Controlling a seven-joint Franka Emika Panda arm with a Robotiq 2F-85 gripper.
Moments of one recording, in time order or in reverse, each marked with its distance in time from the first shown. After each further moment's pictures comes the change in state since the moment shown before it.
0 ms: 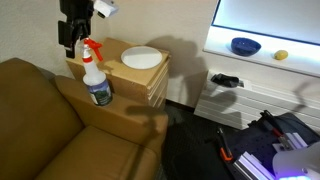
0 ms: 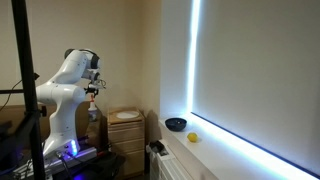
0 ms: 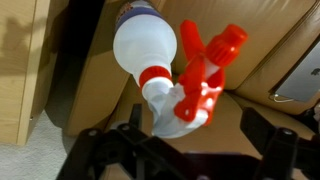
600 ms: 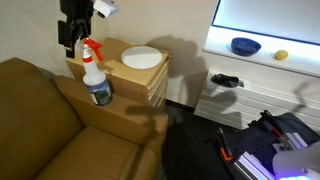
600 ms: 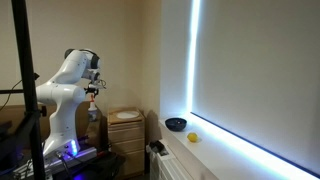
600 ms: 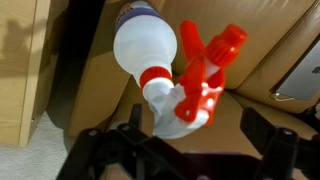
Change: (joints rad) arm -0.001 0.000 0.000 0.000 0.000 0.000 0.011
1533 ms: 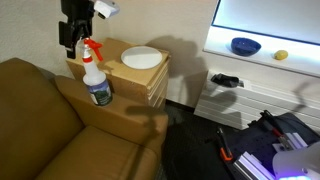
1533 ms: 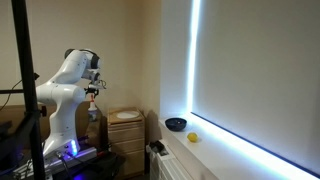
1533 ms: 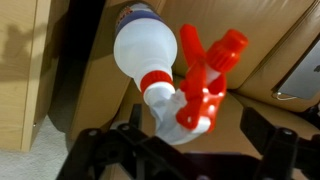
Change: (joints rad) arm 0.000 0.000 -0.004 -0.006 0.001 0.002 0.017
